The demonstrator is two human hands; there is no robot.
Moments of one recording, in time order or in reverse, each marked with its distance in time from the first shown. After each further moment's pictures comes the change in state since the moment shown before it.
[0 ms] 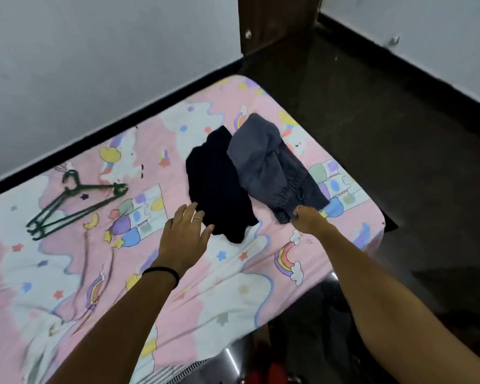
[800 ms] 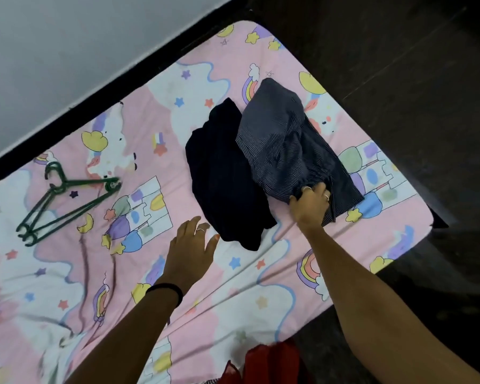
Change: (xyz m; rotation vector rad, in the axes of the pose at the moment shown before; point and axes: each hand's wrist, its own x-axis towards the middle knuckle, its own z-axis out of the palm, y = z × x) left_hand 0.081 -0.042 0.066 -0.194 -0.223 -0.138; right_hand 0.108 -0.059 0.051 0.087 0.360 0.249
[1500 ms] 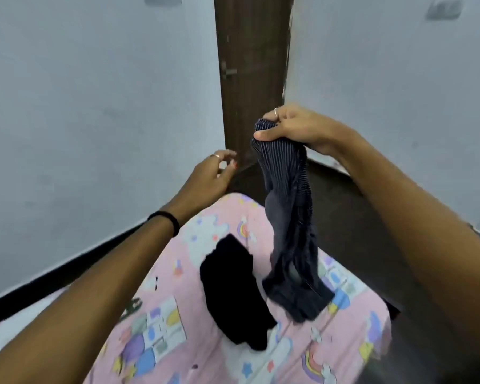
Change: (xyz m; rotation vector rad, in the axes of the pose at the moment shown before) left_hand -0.107 0.096 -0.351 -0.507 0.451 0.696; right_hand -0.236 -0.214 -0.444 0.411 -0.164 -0.911
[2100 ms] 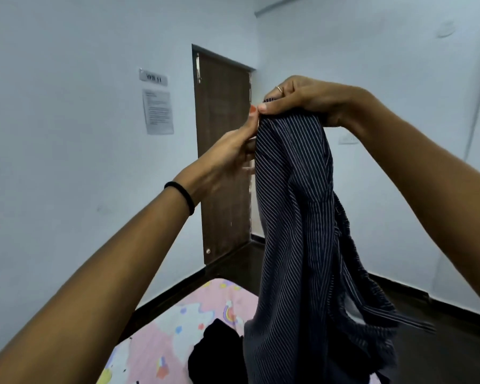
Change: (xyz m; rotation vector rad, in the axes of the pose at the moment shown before) left_hand -0.057 0.201 -0.155 -0.704 -0.304 0.294; right_hand -0.144 -0.267 -0.034 -0.117 0.051 -0.253
